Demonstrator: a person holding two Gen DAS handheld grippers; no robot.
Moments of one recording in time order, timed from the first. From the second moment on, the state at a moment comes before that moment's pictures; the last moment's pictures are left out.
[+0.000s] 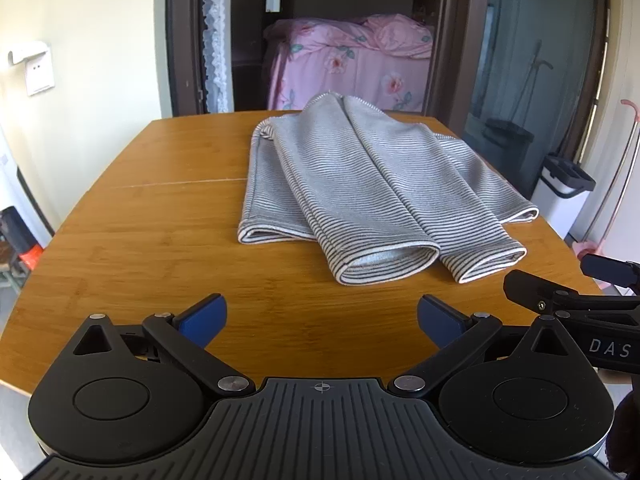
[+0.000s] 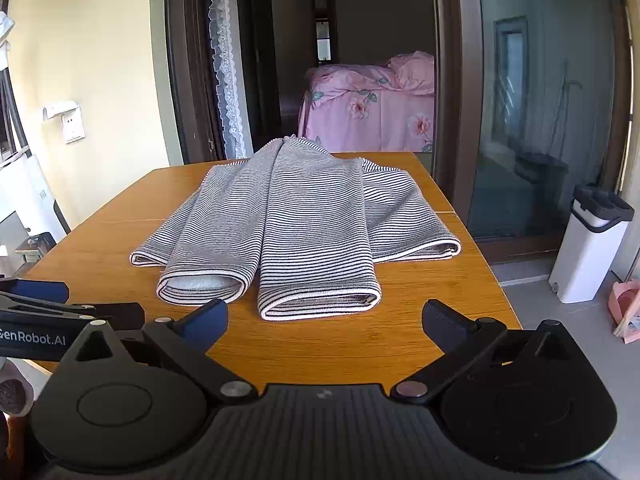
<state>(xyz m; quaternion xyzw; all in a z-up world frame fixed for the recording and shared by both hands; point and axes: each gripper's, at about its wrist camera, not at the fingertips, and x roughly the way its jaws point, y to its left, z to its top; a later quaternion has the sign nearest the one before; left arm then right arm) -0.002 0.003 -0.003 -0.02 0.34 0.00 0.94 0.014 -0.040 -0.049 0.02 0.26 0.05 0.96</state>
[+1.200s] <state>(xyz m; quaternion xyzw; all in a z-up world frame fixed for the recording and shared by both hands) 0.003 0.008 -0.006 -0.03 0.35 -0.01 0.94 0.018 -0.037 -0.049 0.02 0.27 0.05 0.96</state>
